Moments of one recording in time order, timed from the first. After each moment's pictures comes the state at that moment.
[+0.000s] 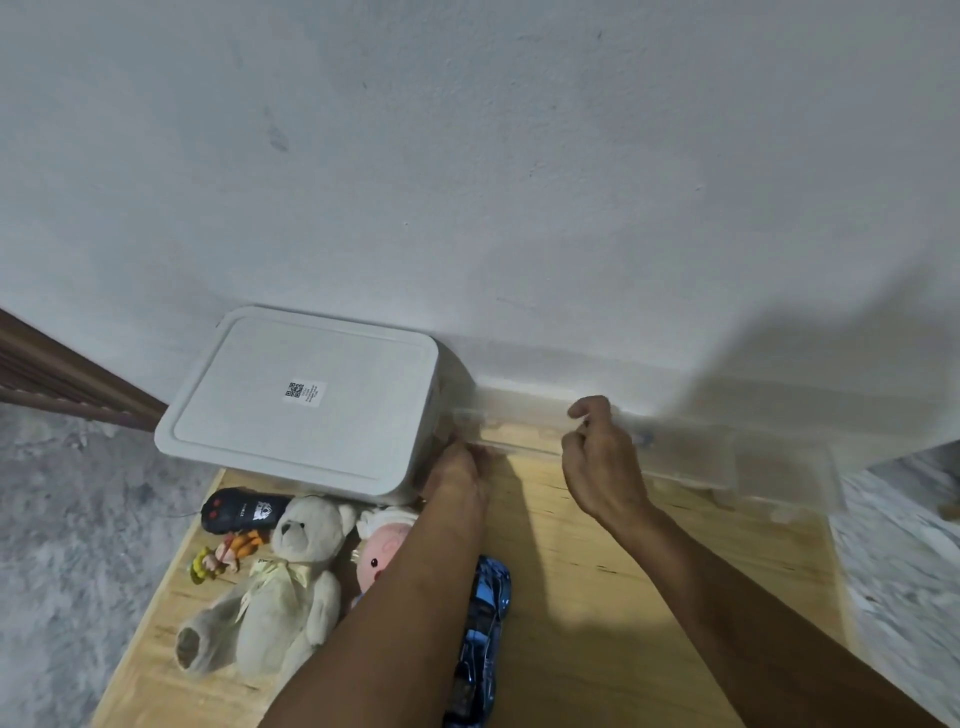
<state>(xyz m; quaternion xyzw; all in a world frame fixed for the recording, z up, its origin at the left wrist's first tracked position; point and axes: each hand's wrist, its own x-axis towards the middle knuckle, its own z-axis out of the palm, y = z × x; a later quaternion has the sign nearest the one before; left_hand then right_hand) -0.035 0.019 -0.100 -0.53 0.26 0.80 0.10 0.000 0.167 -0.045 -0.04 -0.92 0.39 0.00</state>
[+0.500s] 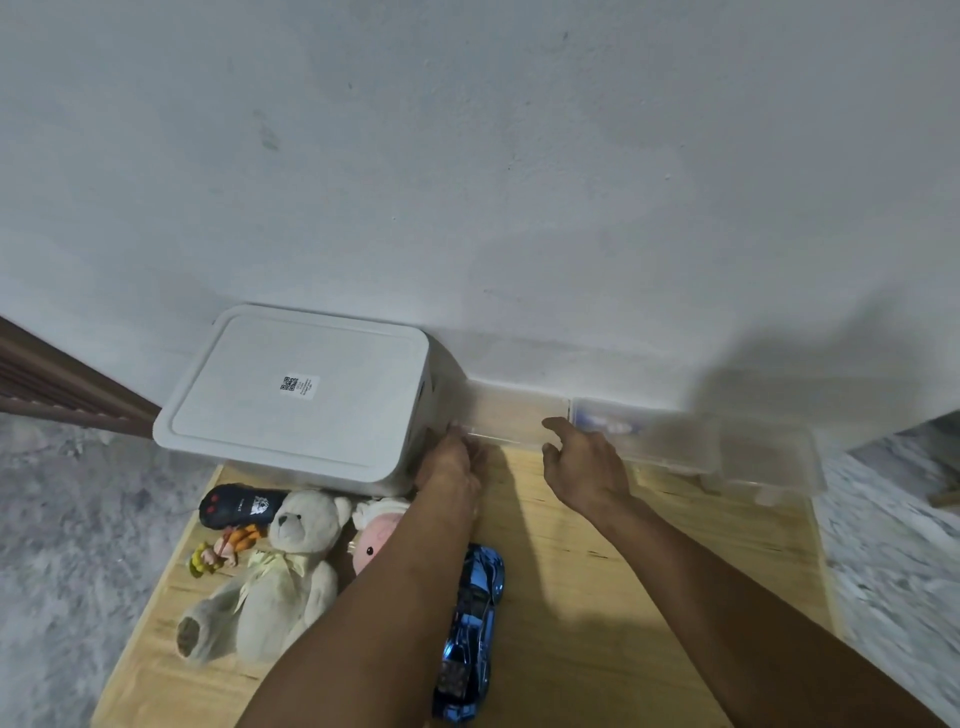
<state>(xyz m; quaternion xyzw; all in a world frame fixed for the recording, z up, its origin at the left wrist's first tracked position) -0.029 0.016 -0.092 -0.51 0.37 0.77 0.13 0.003 0.168 -0.071 -0.07 -0.96 0.22 -0.12</state>
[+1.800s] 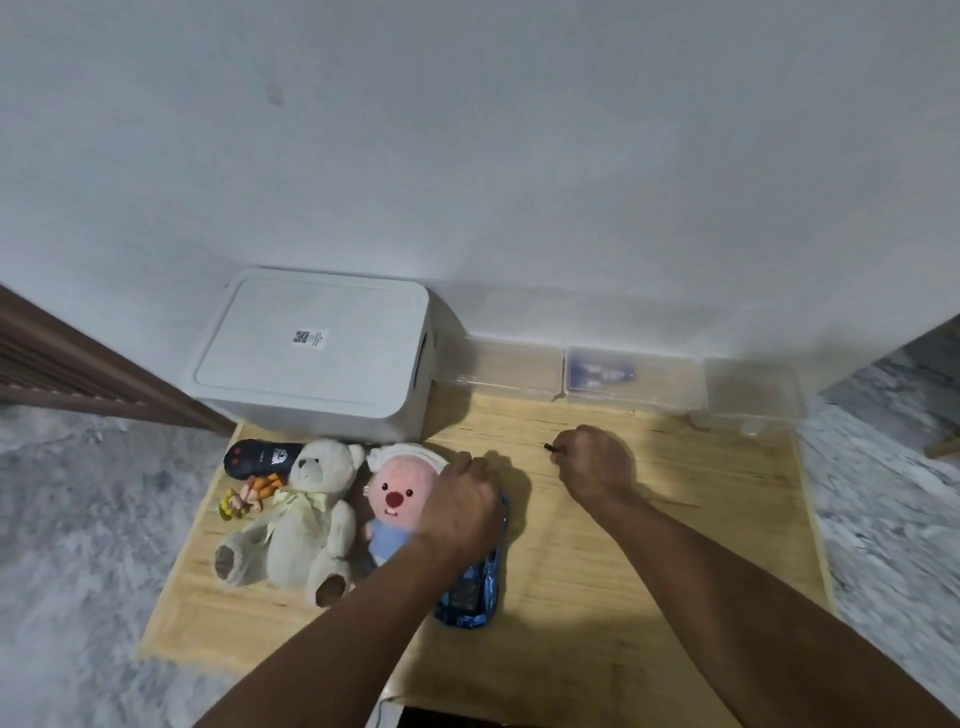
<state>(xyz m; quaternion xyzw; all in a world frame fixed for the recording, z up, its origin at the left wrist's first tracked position) 0.101 -0.006 -0.069 0.25 0.96 -0.04 0.14 0.069 0.174 -0.094 -0.08 -0.98 0.15 -0.12</state>
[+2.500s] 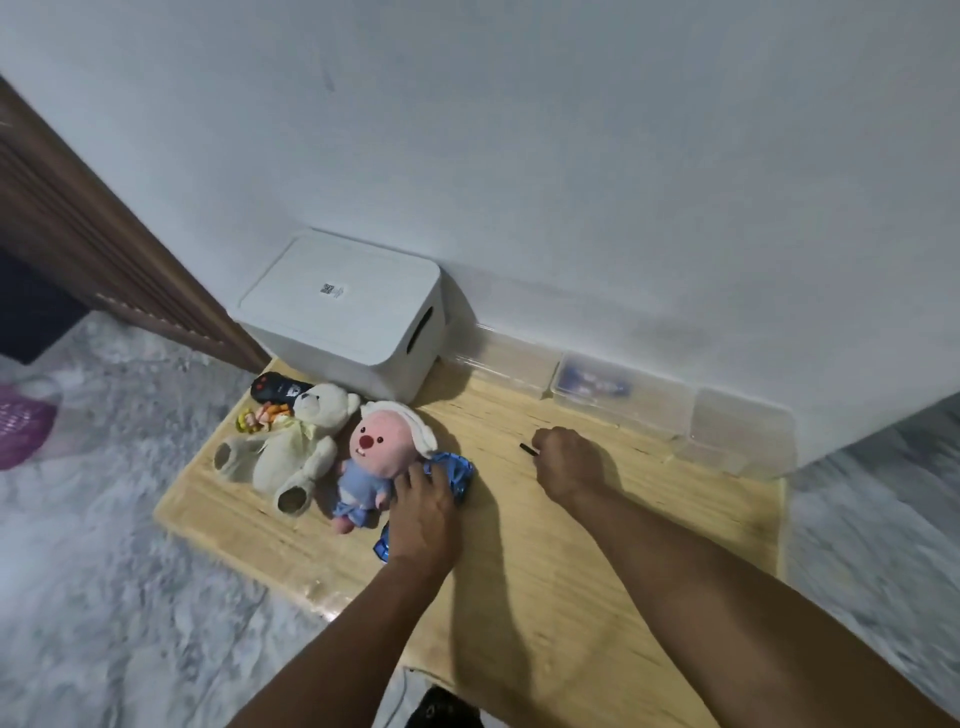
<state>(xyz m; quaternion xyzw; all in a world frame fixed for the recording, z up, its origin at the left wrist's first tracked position) 0.173 0.048 -0.075 -0.14 0.98 0.02 0.14 0.067 0.206 -0.104 0.09 -0.98 0.13 -0.14</state>
